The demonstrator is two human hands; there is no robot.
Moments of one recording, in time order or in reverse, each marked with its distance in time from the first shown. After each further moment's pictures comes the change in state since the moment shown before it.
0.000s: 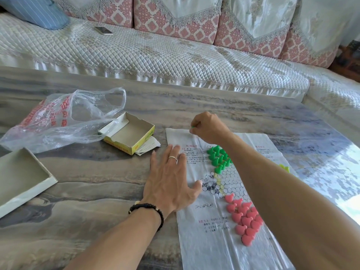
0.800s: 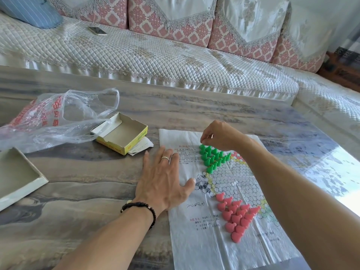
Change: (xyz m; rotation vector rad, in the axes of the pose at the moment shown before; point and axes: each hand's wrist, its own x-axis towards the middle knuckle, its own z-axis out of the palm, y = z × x) left_hand 0.000 0.000 -0.002 0.005 -0.022 0.003; right_hand -0.034 0.029 -0.032 -0.096 -0.218 -0.025
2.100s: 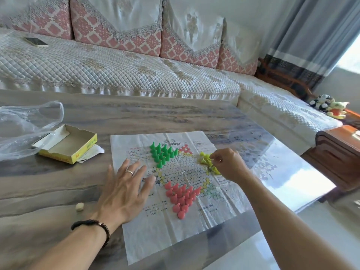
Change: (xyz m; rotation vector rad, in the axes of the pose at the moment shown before) left_hand -0.030 0.029 -0.001 -0.173 -0.070 0.100; right_hand -0.172 0.084 0.010 0.039 0.380 0.417
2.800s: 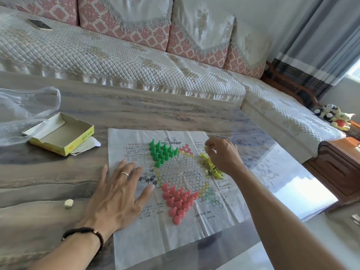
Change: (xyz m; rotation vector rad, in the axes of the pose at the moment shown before) left_hand -0.004 -0.007 0.018 0.102 0.057 -0.012; right_hand 0.042 -0.009 0.008 -0.043 0.077 -0.109
